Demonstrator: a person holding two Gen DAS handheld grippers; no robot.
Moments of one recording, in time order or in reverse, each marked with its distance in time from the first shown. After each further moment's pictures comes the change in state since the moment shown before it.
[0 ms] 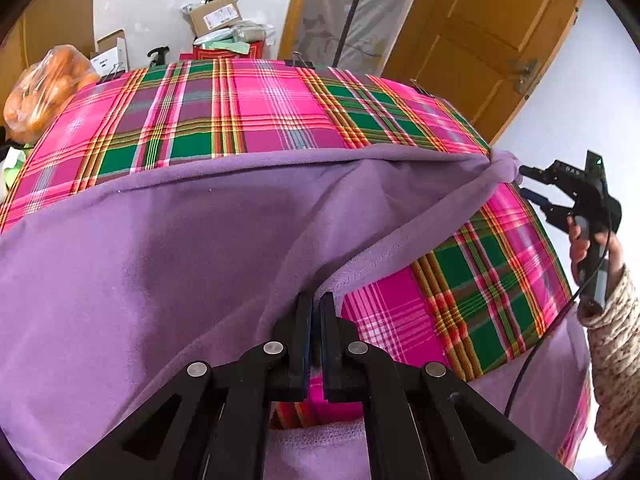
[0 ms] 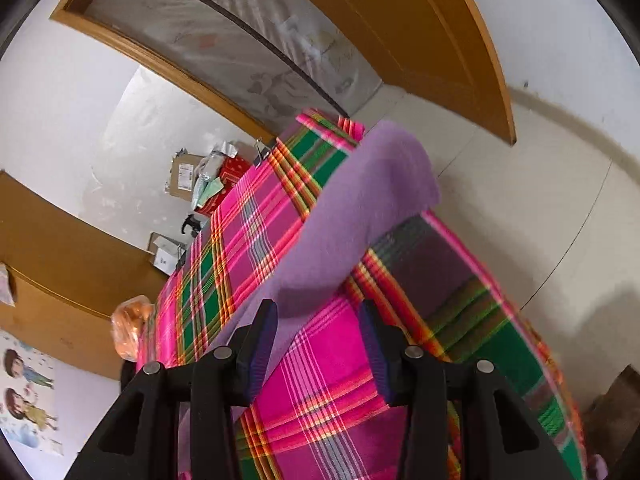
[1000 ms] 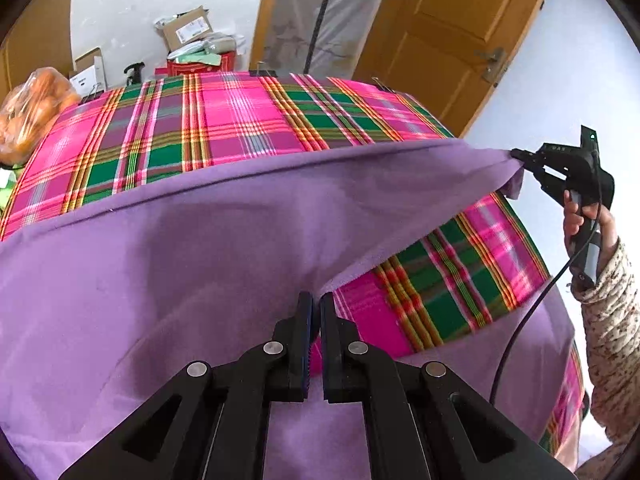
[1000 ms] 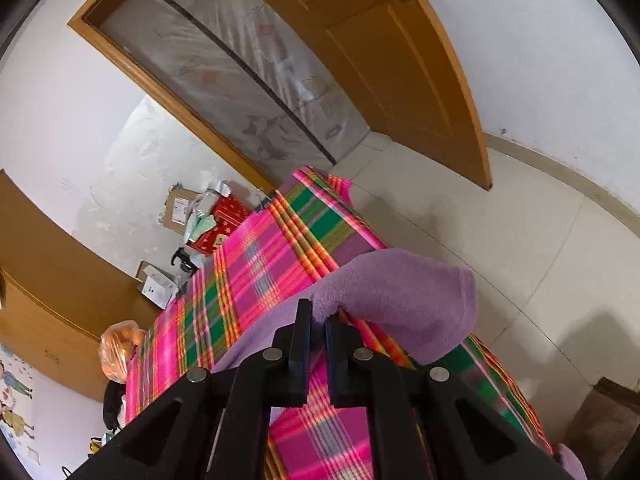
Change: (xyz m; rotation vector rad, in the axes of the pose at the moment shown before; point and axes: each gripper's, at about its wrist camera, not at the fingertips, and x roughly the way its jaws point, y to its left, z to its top) left arm -0.027 -0.024 -0.015 0.081 -0.001 -0.069; right arm -0.073 0.020 -0.001 -0.042 -0.172 -0.089
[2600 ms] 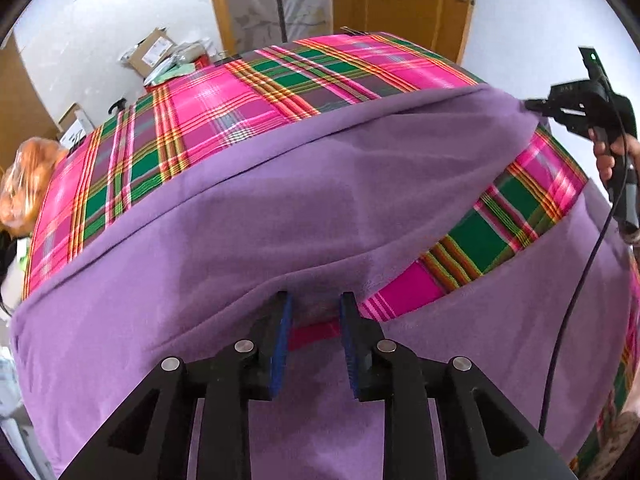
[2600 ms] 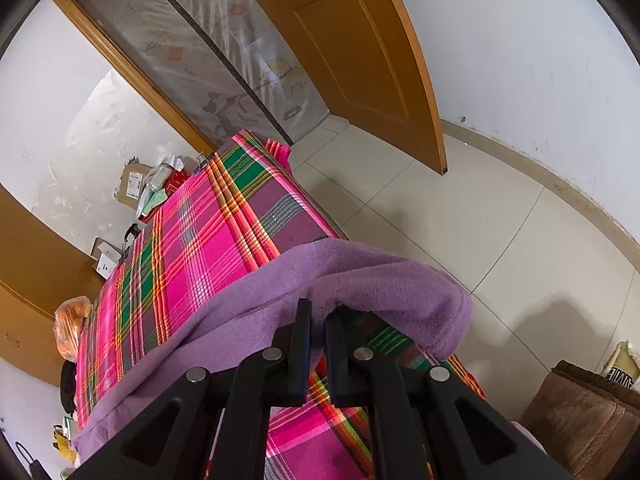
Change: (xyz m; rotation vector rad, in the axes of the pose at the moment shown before) left arm 0.035 -0.038 -0.021 0.299 0.100 0.196; right arm 0.001 -0.044 -0.029 -0.041 0.062 -0.169
